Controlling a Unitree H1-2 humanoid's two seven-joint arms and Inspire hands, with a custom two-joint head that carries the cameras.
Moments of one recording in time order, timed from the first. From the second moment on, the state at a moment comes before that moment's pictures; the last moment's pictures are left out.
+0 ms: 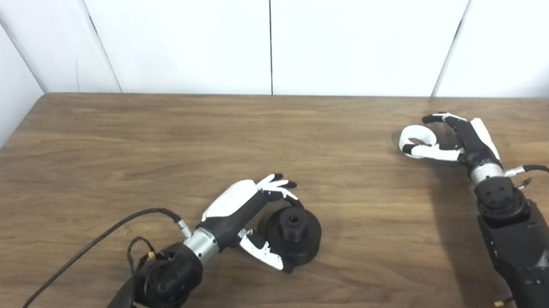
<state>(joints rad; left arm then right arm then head) -0.15 0.26 -0.38 -0.16 0.52 0.11 -0.29 -0.56 -0.37 0.06 0.55 -0.30 0.13 -0.02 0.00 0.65</state>
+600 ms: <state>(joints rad) -0.15 0.26 -0.38 -0.16 0.51 0.11 -0.29 -0.57 -0.37 0.08 0.59 -0.31 0.10 -0.04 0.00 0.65</state>
